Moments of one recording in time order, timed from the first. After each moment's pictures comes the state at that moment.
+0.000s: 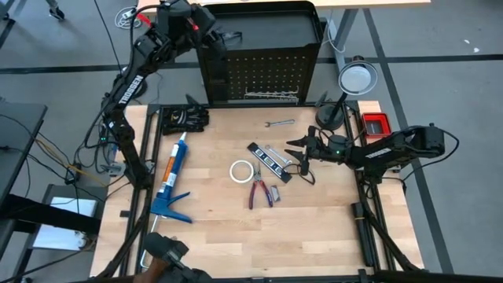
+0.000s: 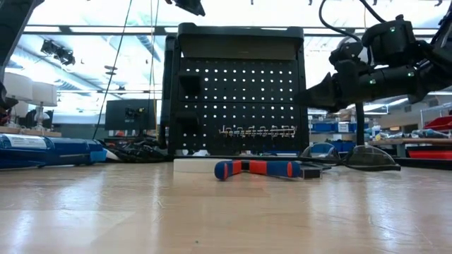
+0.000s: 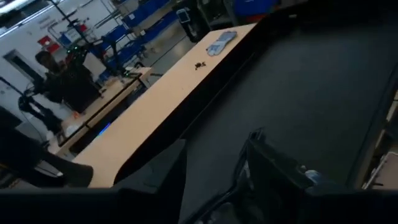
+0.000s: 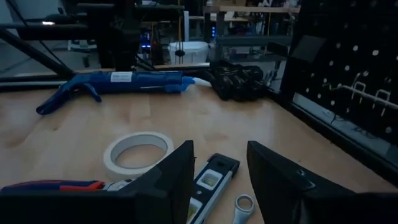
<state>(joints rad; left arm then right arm) 0.72 1.77 2.35 -0.81 -0.27 0.44 -0.27 1.33 0.14 1.08 0.01 -0.02</state>
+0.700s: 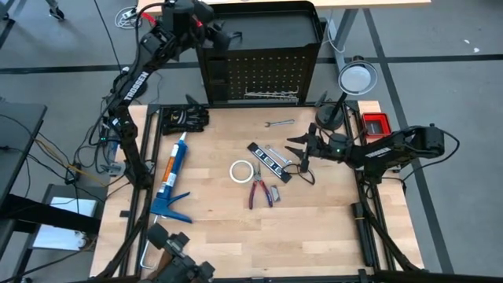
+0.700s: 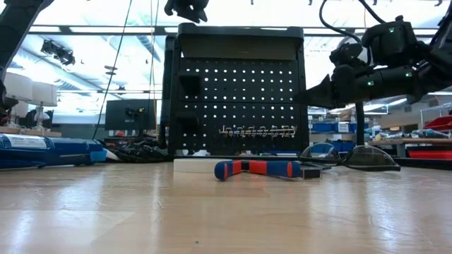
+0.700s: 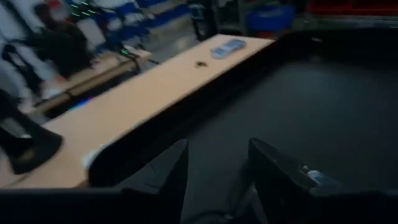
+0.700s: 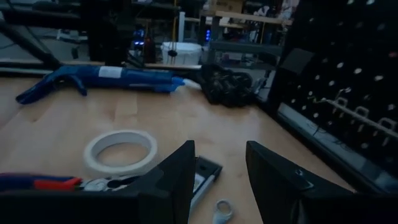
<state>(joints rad) 0.76 1.81 2.35 -0.75 -0.25 0.18 -0.30 1.32 0.14 1.10 0.01 -0.11</state>
